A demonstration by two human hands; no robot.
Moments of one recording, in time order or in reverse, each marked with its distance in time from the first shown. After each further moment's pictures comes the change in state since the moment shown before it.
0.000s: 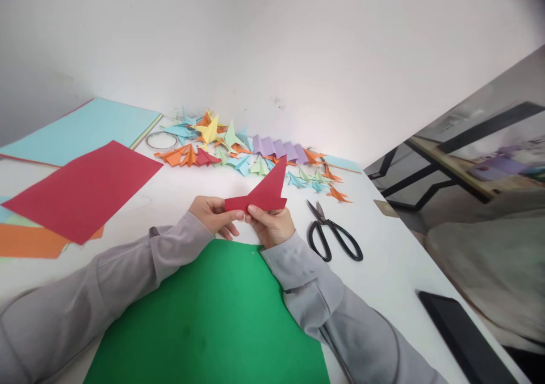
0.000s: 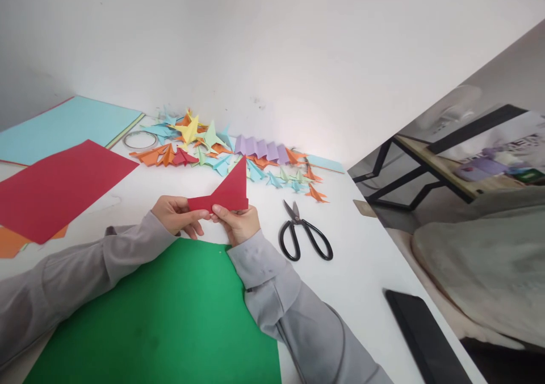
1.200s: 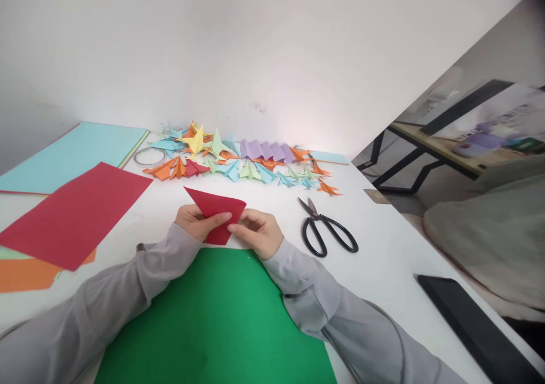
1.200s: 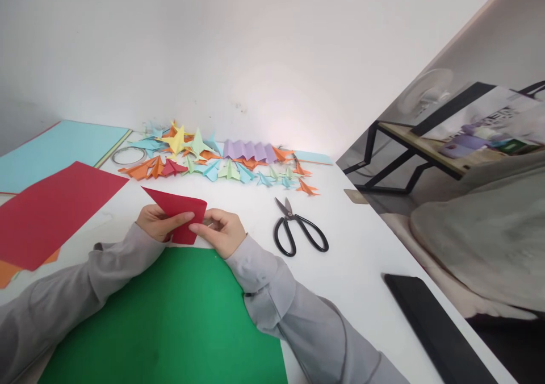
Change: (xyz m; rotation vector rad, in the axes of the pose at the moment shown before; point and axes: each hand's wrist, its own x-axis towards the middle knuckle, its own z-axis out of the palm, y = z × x) left_hand 0.004 -0.007 -0.004 -0.046 0.146 0.275; right_hand -0.013 -0.002 0.002 -0.417 -0.232 -0.180
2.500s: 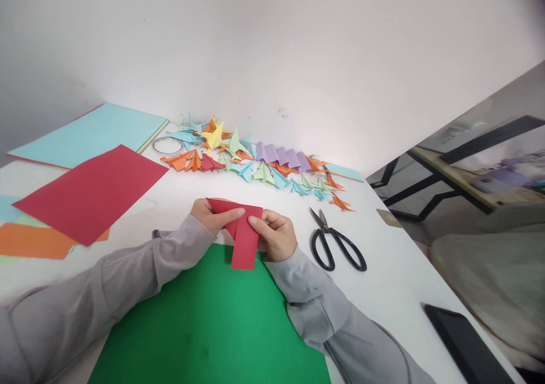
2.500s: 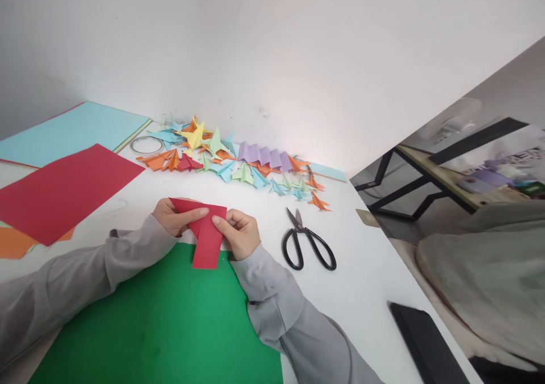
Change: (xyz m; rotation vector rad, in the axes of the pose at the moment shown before) left_hand 0.000 -0.001 0.003 -0.083 0.044 -0.100; right_hand -0.003 -0.002 0.001 0.145 0.187 0.199
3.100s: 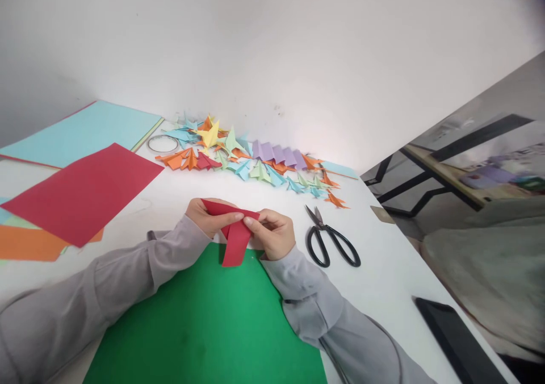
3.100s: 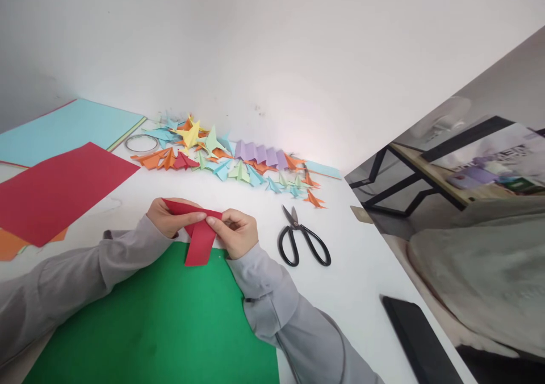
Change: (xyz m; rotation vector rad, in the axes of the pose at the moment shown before) left_hand -0.001 -0.001 -0.003 0.108 -0.063 0.166; right_hand 0.003 0.004 -0.005 -0.174 -0.002 -0.245
